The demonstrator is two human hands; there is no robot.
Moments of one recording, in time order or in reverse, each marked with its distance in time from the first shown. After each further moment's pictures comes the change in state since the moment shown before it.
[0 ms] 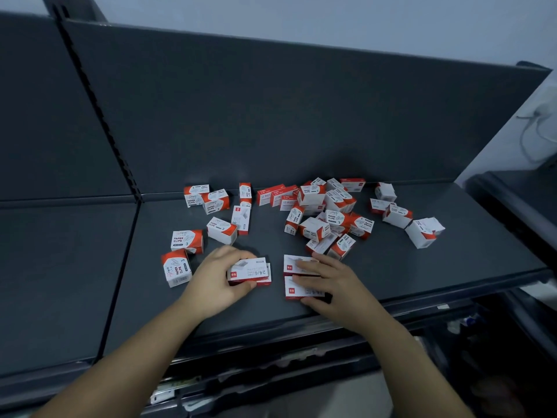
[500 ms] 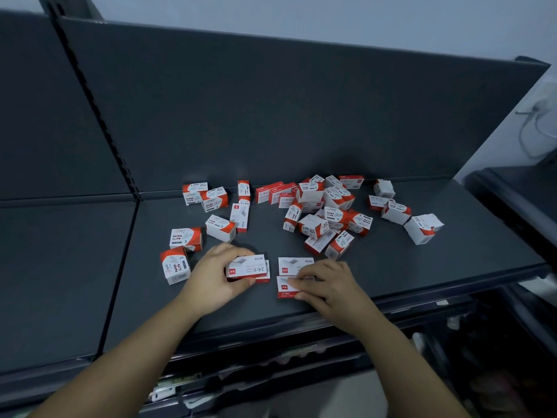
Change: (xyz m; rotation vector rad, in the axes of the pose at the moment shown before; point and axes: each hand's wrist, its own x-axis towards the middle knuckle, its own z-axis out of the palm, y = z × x) left_hand 0.001 0.000 0.000 0.000 -0.003 -0.012; right_hand -0.004 -0.005 0.011 -0.083 0.151 -0.120
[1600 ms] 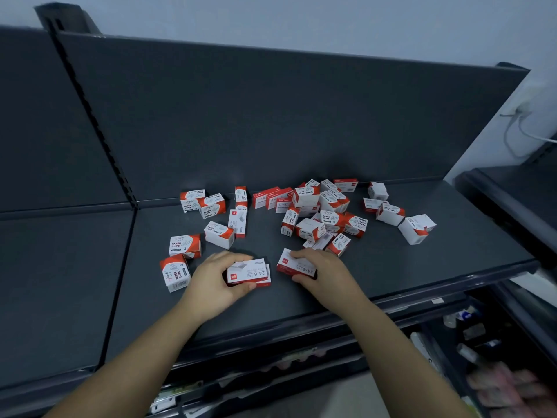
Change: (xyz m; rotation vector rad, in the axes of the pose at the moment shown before) left_hand -0.003 0.007 -0.004 0.017 0.030 -0.045; right_hand 0.036 -0.017 -0.014 0.196 -0.149 0.519
